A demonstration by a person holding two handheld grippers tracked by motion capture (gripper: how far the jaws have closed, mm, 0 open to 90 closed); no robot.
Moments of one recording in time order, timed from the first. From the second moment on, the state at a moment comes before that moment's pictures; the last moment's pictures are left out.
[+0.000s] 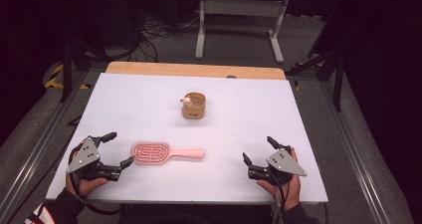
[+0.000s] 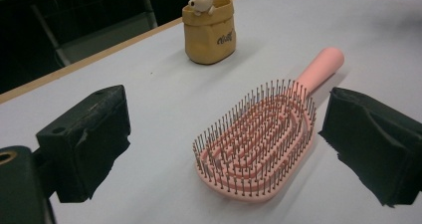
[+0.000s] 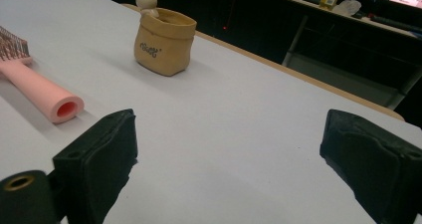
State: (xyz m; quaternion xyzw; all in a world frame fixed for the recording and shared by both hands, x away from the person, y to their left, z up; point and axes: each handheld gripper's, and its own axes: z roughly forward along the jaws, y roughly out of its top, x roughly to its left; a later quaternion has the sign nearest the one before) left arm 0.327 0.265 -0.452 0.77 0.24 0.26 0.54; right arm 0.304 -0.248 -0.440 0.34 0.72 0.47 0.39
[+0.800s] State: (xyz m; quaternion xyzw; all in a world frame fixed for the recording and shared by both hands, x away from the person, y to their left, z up) left arm 0.323 0.273 -0.461 0.78 0.25 0.24 0.53; right arm 0.336 -0.225 -0.421 0.32 0.78 0.44 0.32
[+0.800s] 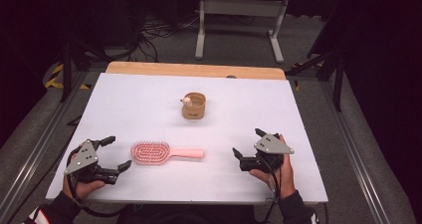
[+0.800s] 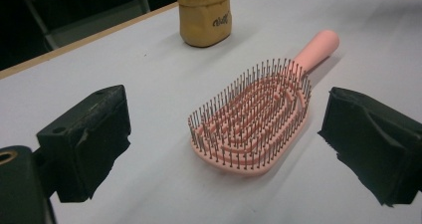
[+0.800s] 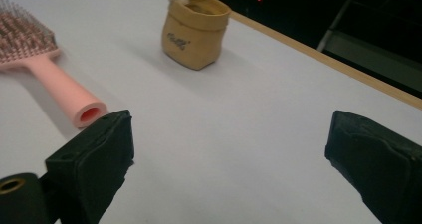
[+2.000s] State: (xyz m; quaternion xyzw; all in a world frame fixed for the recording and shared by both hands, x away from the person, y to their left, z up) left arm 0.315 0.276 -0.461 0.78 0.24 0.24 0.52; right arm 0.387 -0.049 -0.425 0.12 0.93 0.31 0.14
